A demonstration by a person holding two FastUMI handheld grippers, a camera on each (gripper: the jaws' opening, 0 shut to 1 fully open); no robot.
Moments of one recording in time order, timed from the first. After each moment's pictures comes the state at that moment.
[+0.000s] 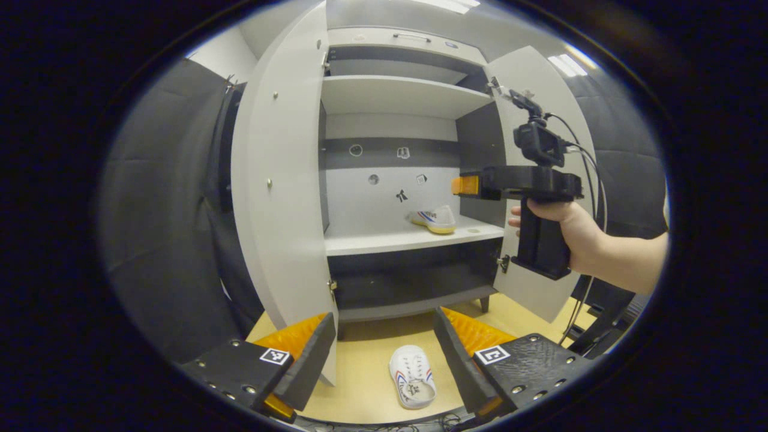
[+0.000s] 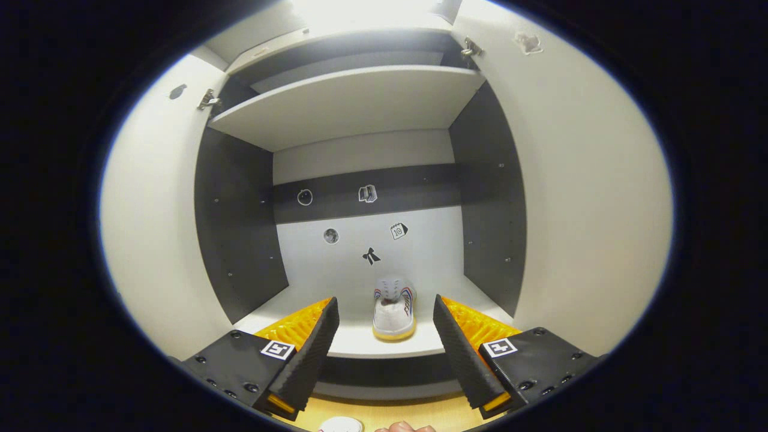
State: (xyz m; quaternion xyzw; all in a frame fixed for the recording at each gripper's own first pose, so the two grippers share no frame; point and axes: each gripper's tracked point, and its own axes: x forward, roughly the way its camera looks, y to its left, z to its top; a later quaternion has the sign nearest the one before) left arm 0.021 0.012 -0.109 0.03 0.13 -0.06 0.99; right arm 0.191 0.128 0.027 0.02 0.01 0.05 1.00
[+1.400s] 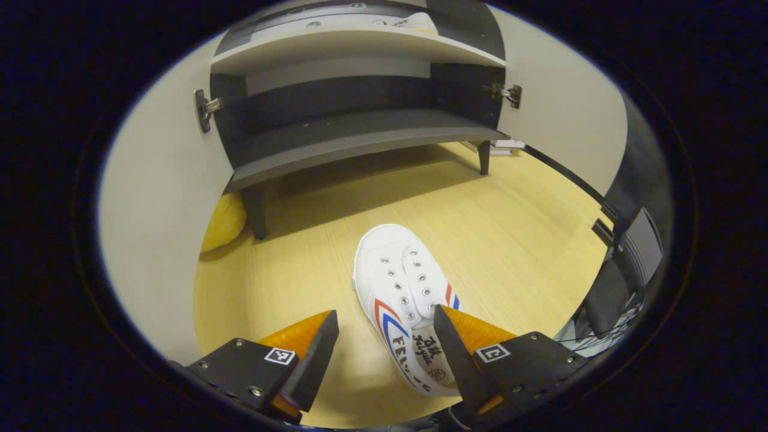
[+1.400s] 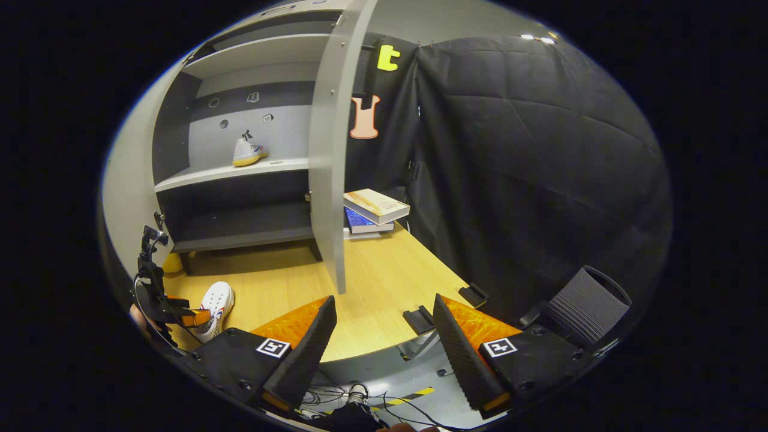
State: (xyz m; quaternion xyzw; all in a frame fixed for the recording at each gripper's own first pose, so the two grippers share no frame) left arm 0.079 -0.014 -0.415 0.06 0.42 -0.16 0.89; right arm -0.098 -0.097 -0.149 0.00 0.22 -0.21 0.95
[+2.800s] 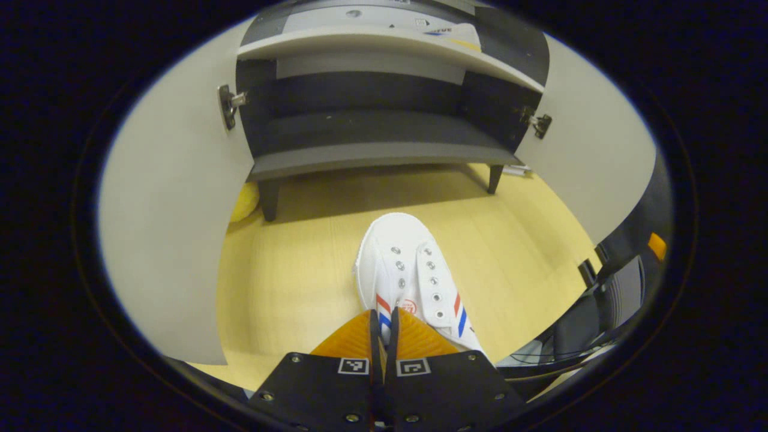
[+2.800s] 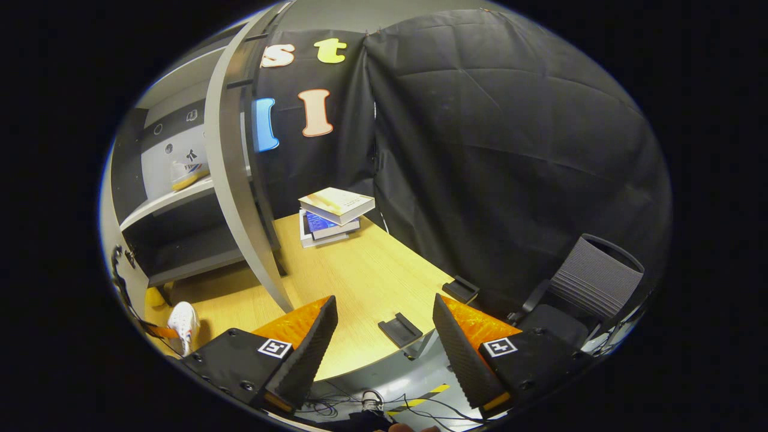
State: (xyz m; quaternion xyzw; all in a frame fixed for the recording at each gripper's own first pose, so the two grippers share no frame) left arm 0.101 -0.003 -0.371 -0.01 0.44 -0.12 0.89; right arm -0.069 -0.173 -0.185 0.07 0.22 -0.25 0.94
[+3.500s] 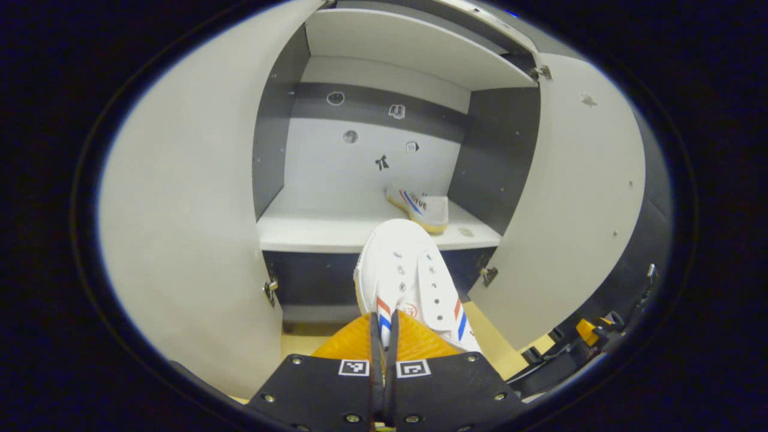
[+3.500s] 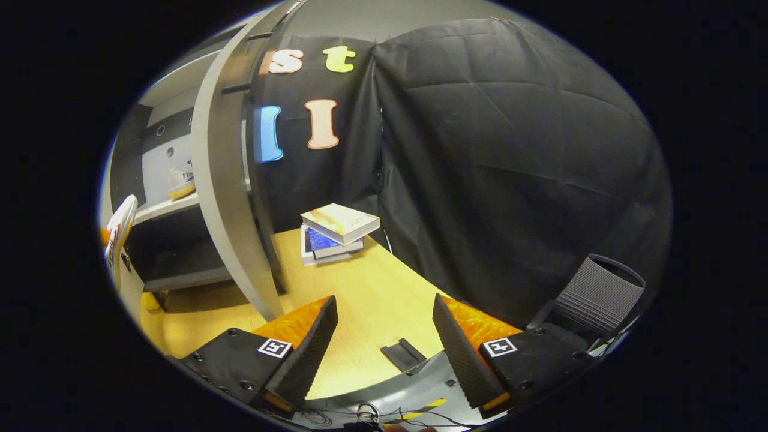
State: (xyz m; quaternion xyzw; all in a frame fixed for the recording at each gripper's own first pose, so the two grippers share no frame) left arm 0.116 0.014 -0.292 -0.05 0.23 -0.12 0.96; right arm -0.030 -0.190 -0.157 0.05 0.17 -0.26 0.95
